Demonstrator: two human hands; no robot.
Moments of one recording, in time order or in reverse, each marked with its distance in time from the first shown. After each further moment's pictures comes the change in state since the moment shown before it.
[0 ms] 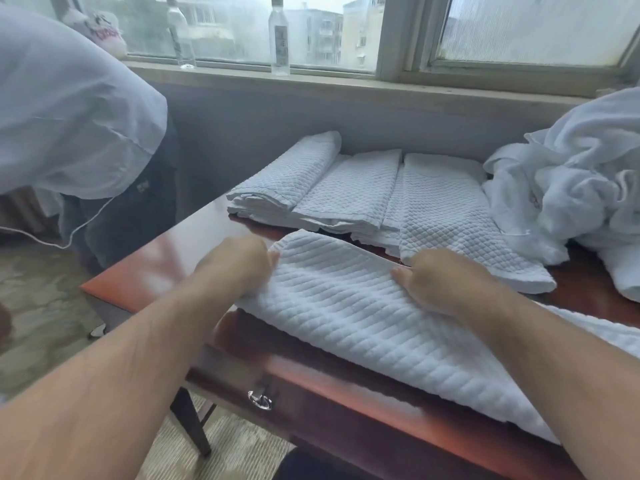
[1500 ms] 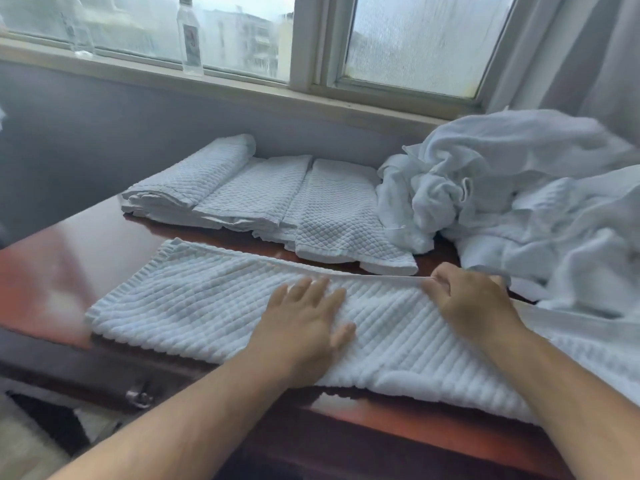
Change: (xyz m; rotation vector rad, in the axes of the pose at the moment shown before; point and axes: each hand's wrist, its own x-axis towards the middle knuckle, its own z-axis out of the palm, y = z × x) left_hand -0.110 0.160 0.094 0.021 -0.041 0.676; right_hand -0.088 0.185 0.000 0.077 0.405 0.113
